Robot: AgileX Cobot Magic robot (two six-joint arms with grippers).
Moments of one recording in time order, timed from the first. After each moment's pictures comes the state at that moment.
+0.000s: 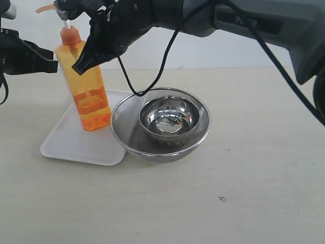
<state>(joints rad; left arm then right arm) -0.01 1.61 -0.94 1.26 -0.31 -1.02 0.75 2.19 -2.00 0.07 0.52 -0.41</state>
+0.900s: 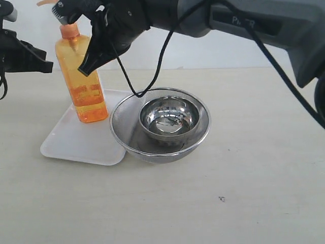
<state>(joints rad) 0.04 1.71 -1.02 1.26 -0.27 -0.94 0.78 2.18 -2.00 -0.23 0.55 -0.23</state>
